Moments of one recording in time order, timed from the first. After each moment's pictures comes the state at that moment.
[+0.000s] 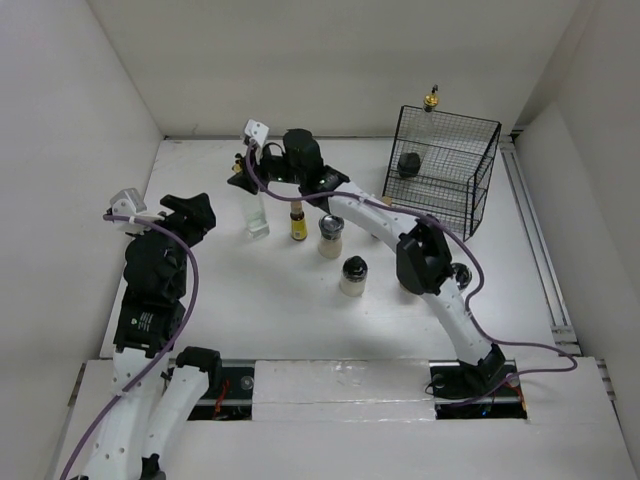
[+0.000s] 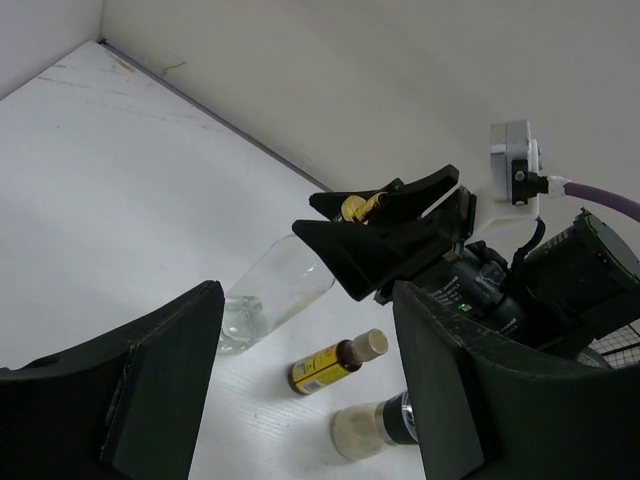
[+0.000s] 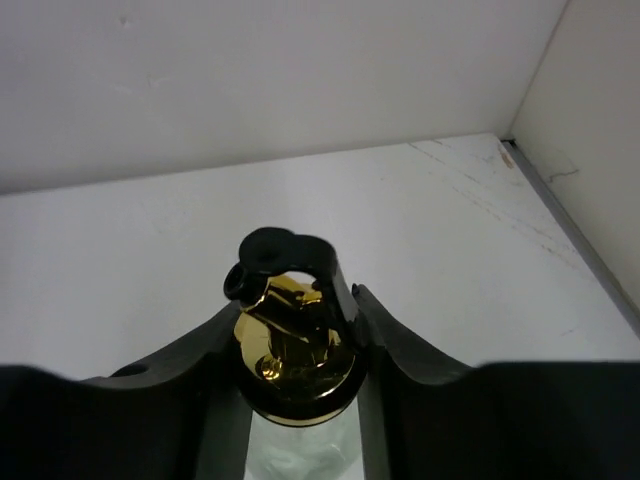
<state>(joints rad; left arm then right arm) -0.18 0.57 0.83 -0.30 -0.32 -0.63 0.79 2.41 2.26 0.10 -0.56 -0.10</state>
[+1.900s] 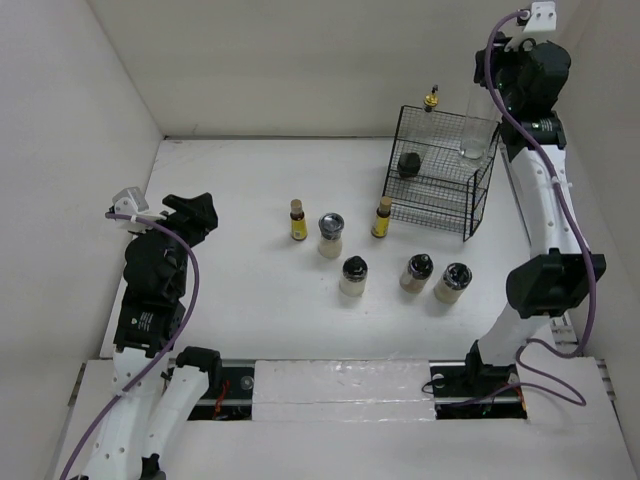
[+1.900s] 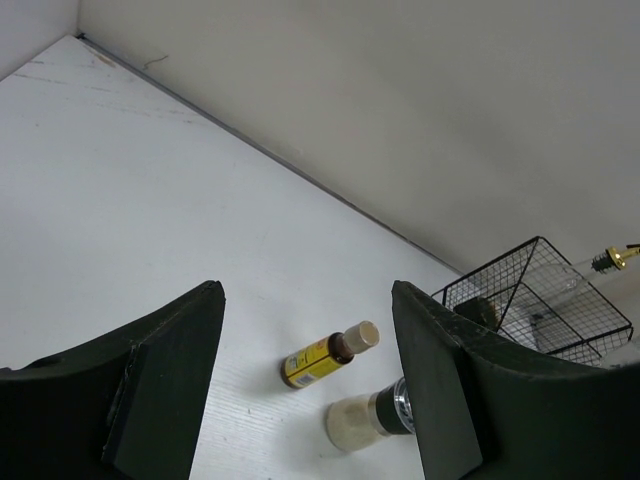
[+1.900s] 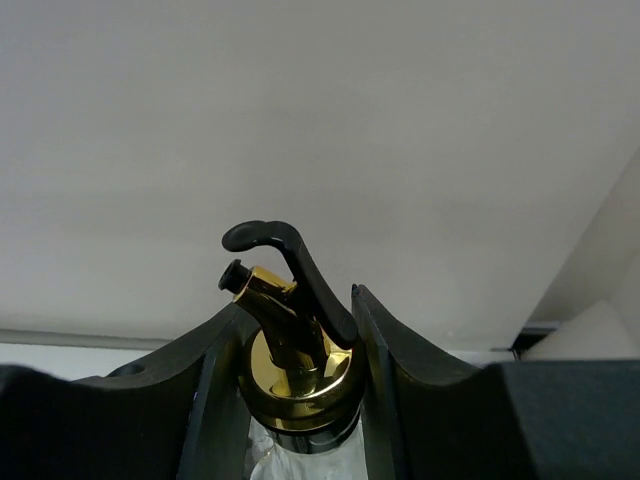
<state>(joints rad) -0.18 0.57 0.83 -0.29 -0.28 -0.63 -0.01 1.72 1.97 -0.10 -0.07 0.00</state>
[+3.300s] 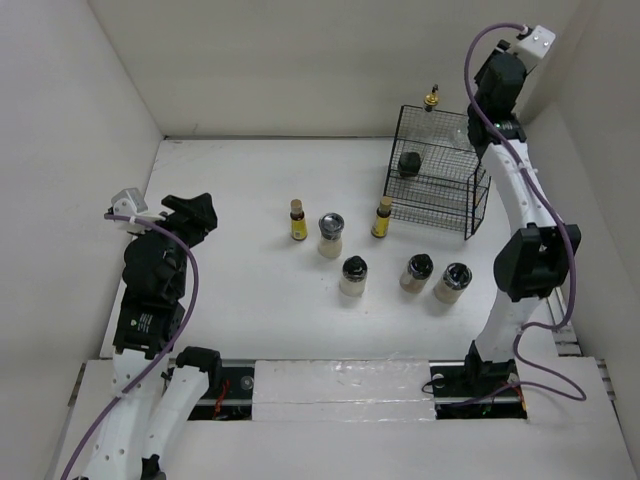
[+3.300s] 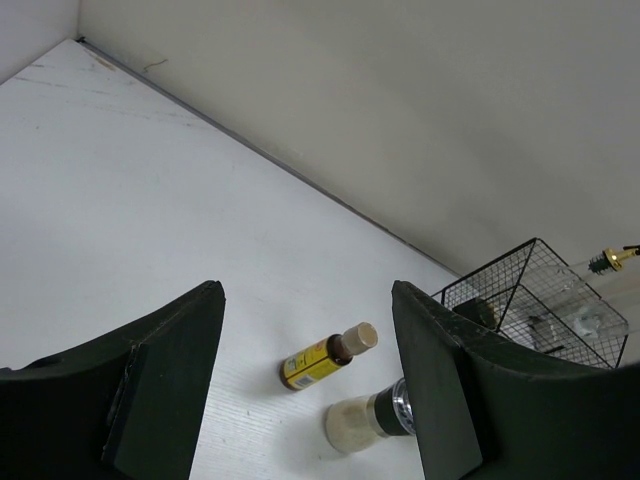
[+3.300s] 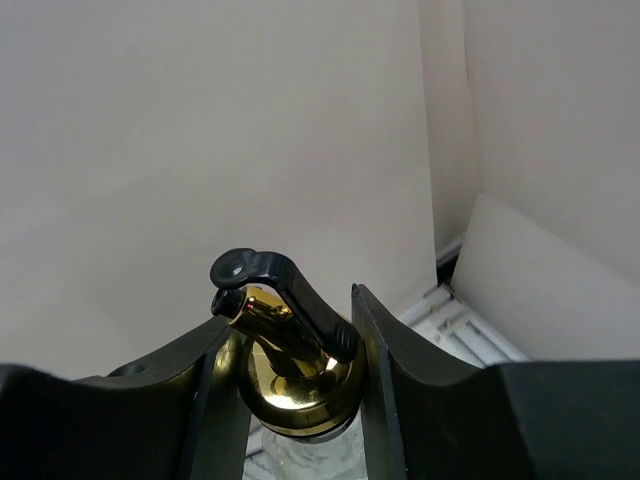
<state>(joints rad) -0.18 0.56 0.83 -0.29 -0.28 -0.63 0.07 1.89 1.95 0.10 0.61 0.15</state>
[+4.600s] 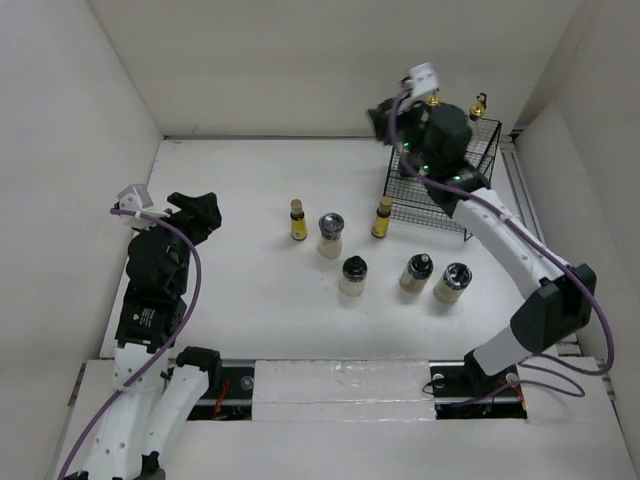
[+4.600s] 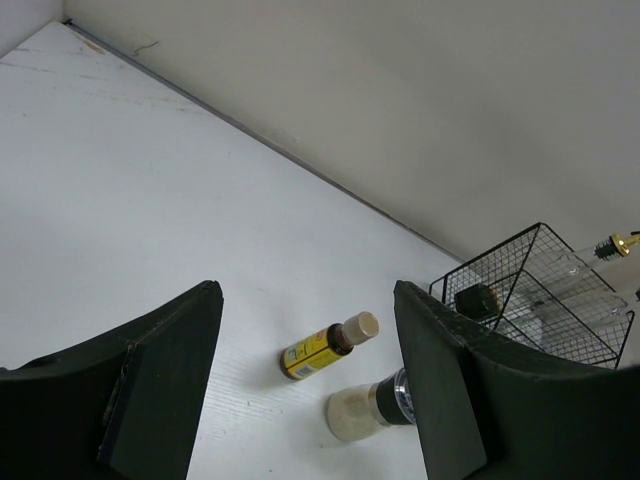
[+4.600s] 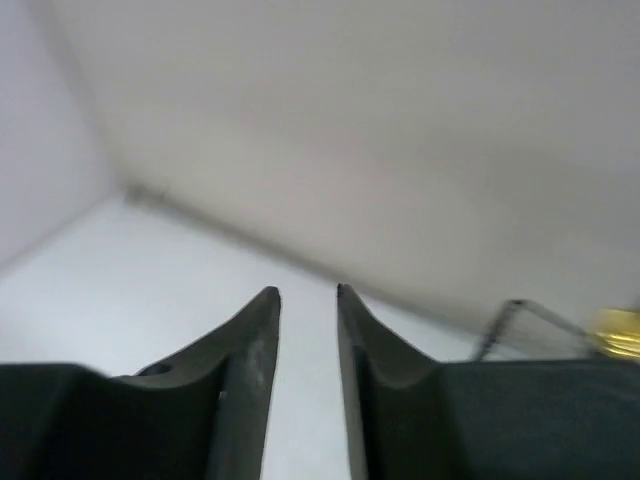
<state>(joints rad) -0.18 0.59 0.83 -0.29 -0.25 -0.62 0.38 1.50 1.49 0.20 0.01 0.03</state>
